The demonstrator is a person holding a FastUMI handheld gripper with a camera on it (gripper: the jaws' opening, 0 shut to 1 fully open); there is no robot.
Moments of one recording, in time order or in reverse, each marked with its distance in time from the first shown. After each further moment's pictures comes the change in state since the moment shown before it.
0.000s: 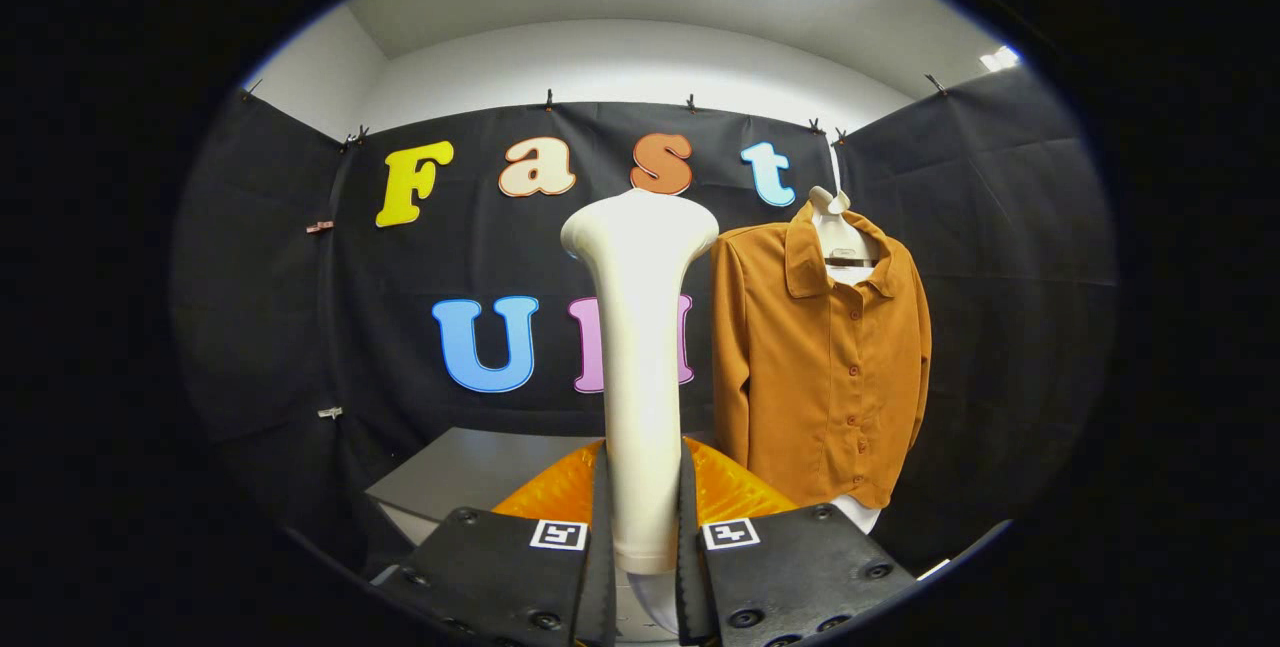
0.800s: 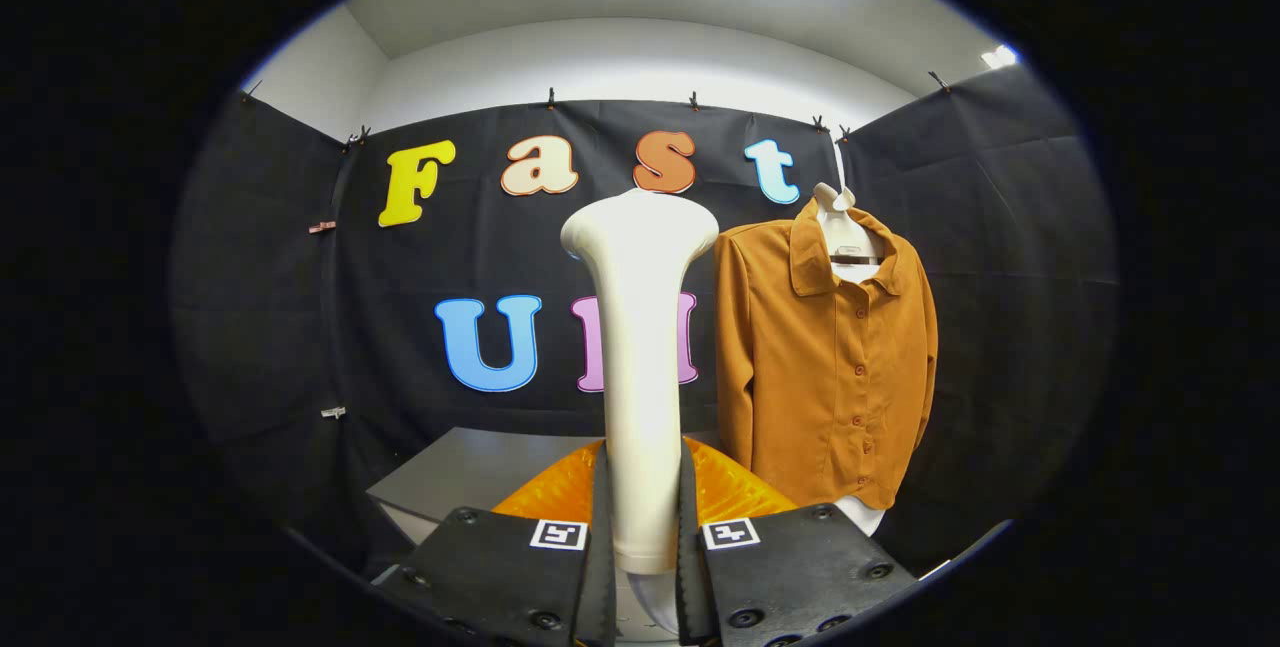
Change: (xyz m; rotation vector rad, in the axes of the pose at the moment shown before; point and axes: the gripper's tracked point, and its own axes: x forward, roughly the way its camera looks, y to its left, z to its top) arm 0.004 -0.004 -0.002 0.003 0.003 0.010
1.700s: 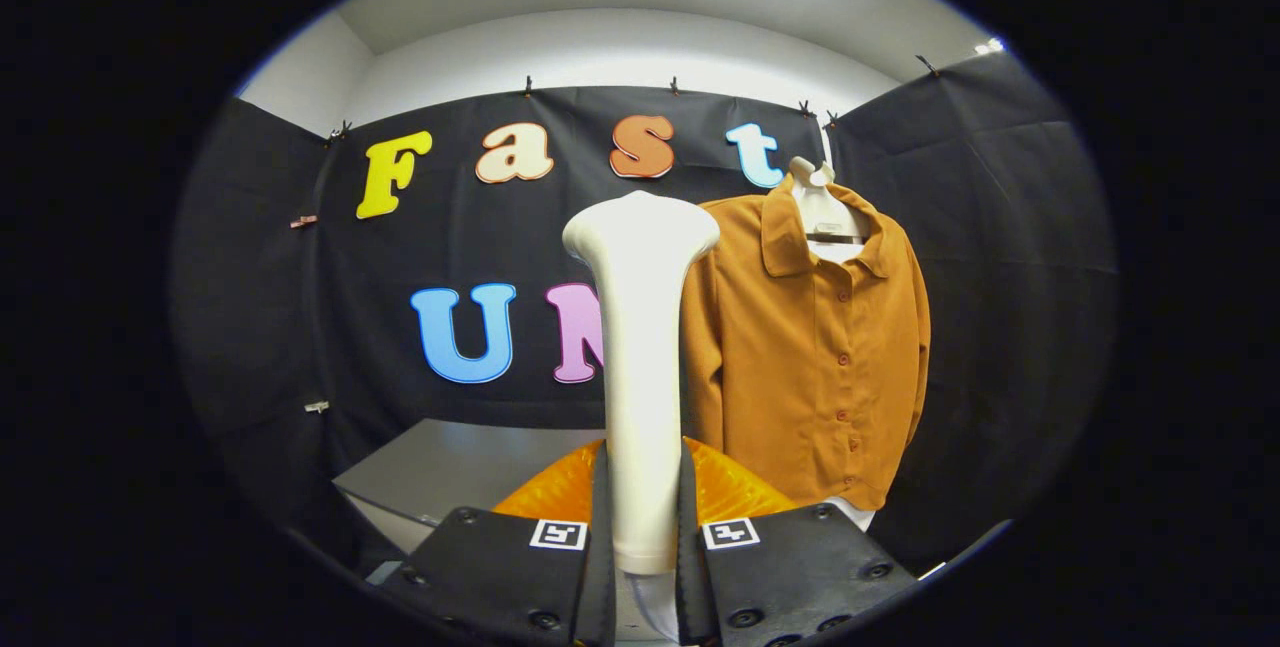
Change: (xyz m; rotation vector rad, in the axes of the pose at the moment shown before) arm 0.025 -0.032 -0.014 0.007 0.018 -0.015
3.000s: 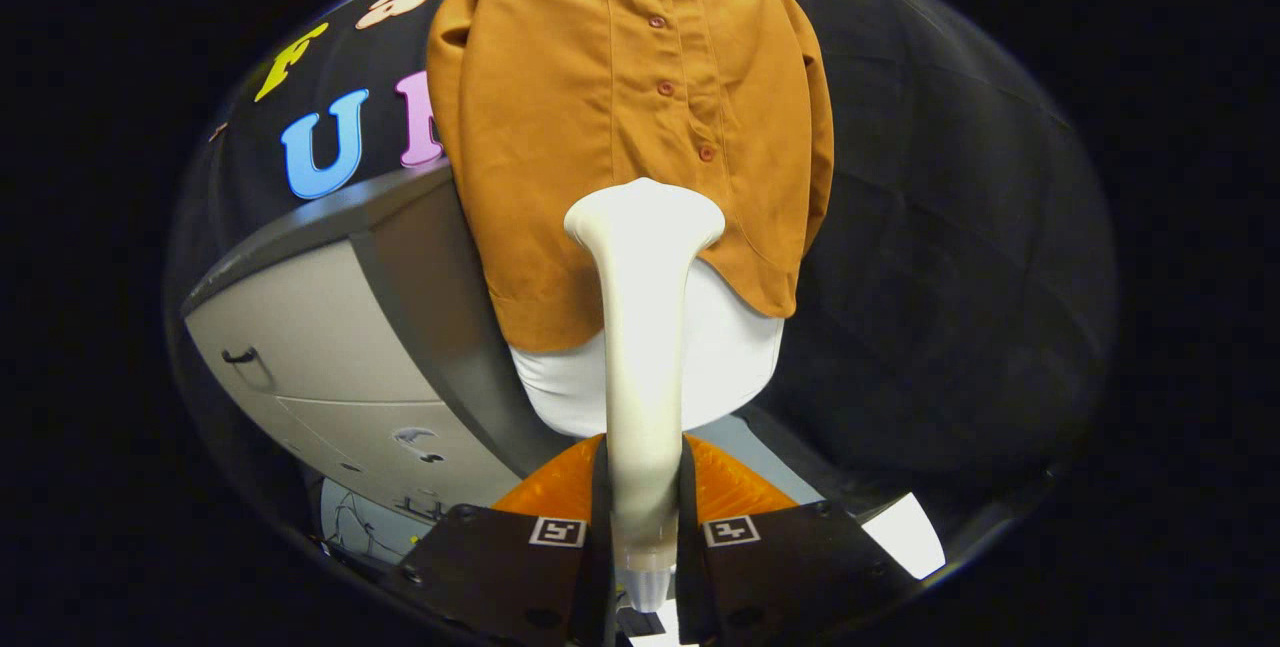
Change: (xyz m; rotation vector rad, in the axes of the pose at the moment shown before) arm 0.002 -0.246 -0.308 0.011 0.503 -0.206
